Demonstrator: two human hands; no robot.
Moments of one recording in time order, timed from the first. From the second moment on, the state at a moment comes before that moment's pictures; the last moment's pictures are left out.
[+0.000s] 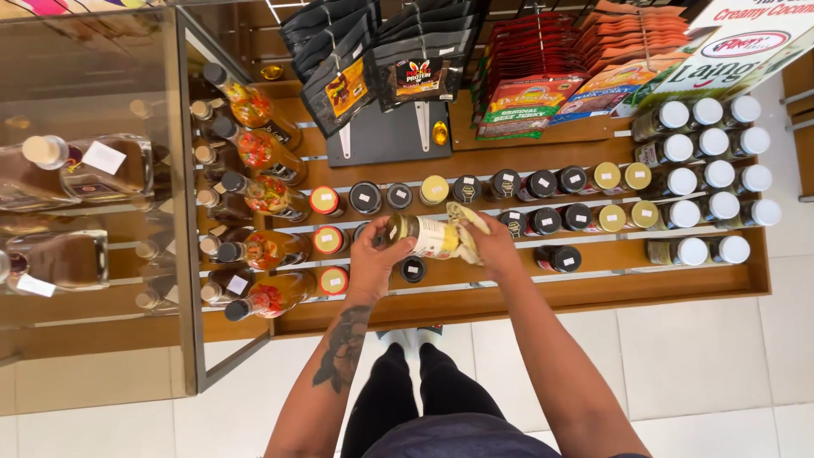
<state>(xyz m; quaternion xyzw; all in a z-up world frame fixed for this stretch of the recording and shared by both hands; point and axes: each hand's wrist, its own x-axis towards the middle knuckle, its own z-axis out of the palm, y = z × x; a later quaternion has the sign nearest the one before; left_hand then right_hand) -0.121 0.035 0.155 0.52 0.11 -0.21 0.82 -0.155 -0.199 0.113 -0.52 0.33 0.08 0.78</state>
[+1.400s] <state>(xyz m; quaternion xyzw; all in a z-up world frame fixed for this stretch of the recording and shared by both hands) -0.119 -0.049 0.024 0.91 -0.15 -0.12 0.36 -0.170 -0.270 0.099 -0.29 0.40 0.11 0.86</state>
